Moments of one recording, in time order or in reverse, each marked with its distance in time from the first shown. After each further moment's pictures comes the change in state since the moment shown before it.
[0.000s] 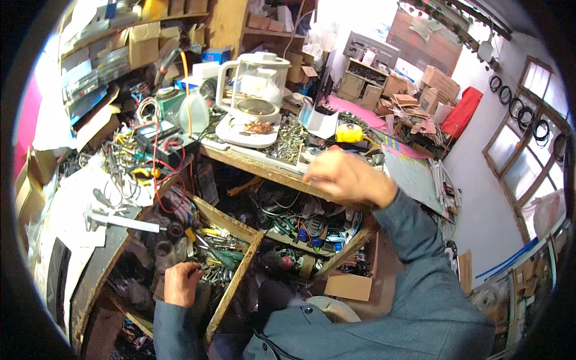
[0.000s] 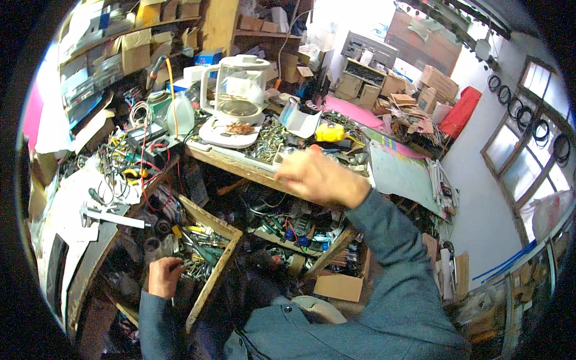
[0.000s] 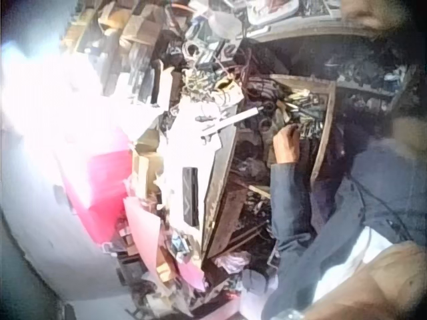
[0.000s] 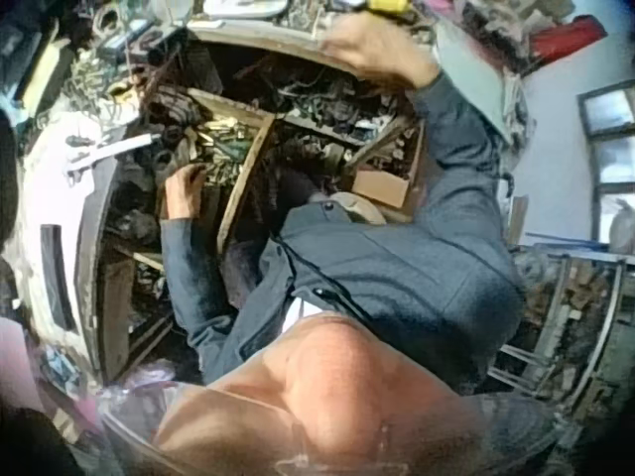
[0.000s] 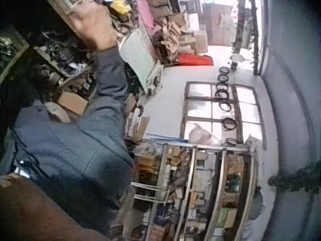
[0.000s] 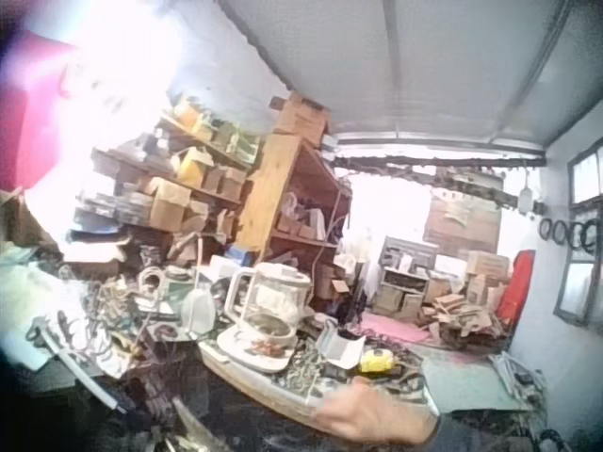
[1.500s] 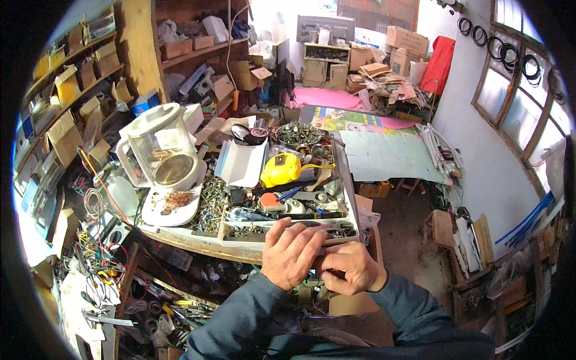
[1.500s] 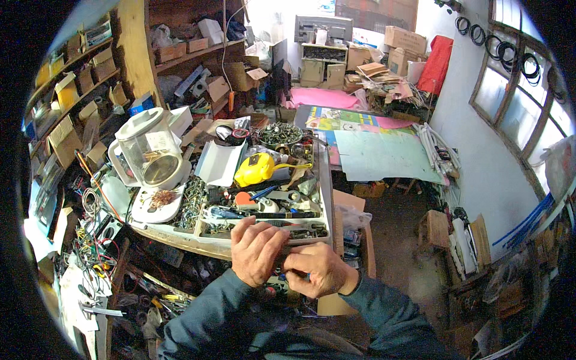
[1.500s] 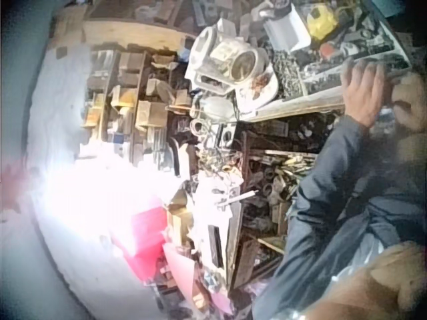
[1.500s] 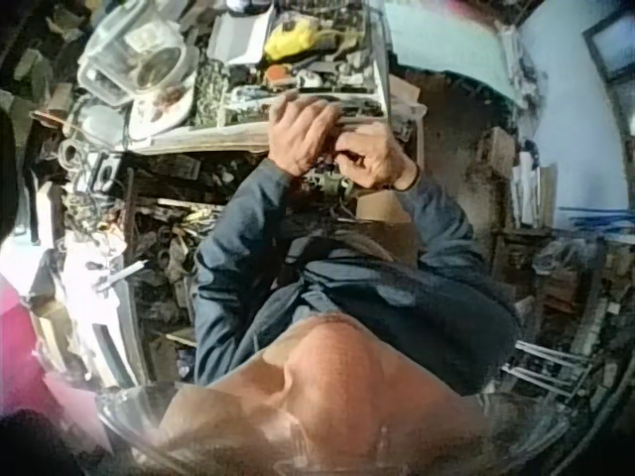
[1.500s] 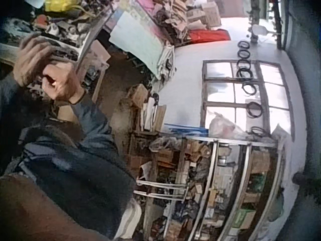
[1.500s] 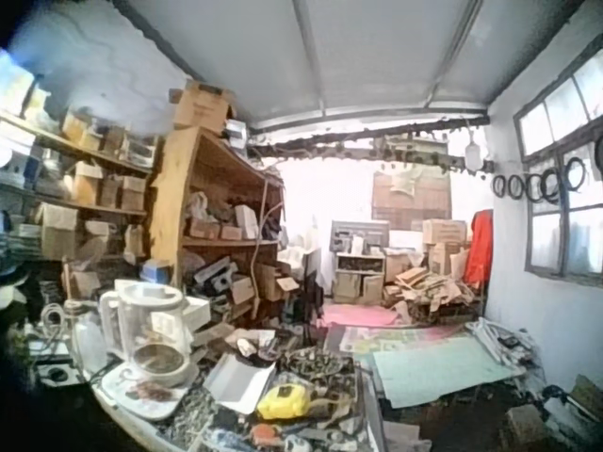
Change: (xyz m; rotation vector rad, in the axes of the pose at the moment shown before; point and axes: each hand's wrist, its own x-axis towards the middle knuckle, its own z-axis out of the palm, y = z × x) left_hand 0.192 0.303 0.212 0.035 0.193 1.204; right_hand -0.160 0.008 0.029 0.458 0.537 0.382
